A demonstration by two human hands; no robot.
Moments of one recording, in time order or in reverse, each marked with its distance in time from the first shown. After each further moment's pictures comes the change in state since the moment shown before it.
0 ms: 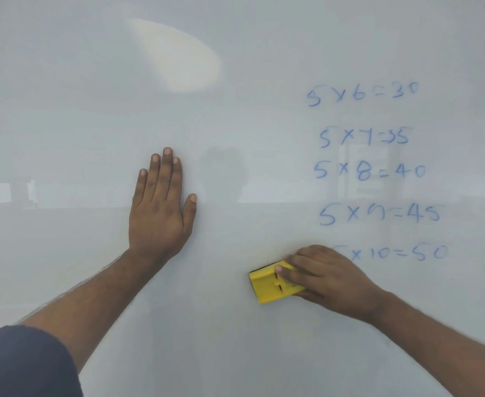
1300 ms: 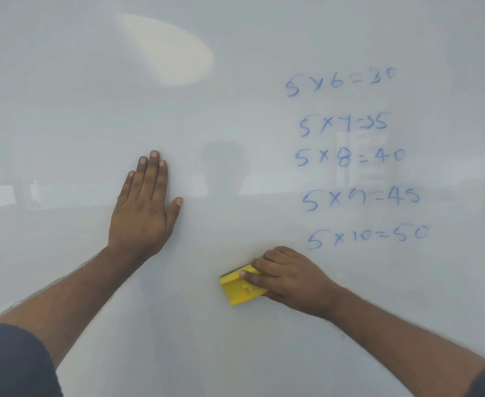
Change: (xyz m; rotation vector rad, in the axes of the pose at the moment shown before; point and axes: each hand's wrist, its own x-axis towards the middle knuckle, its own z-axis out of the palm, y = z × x) left_hand -0.011 -0.013 -0.014 0.054 -0.136 0.095; right_hand 0.015 -0.040 0.017 0.027 -0.003 -0.023
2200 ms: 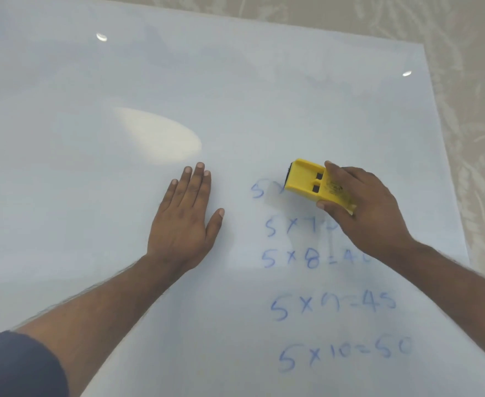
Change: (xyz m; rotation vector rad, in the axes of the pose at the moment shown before) left_hand 0.172 0.108 -0.015 -0.093 0.160 0.045; right_hand 0.032 0.216 -0.188 -0.129 0.391 0.667
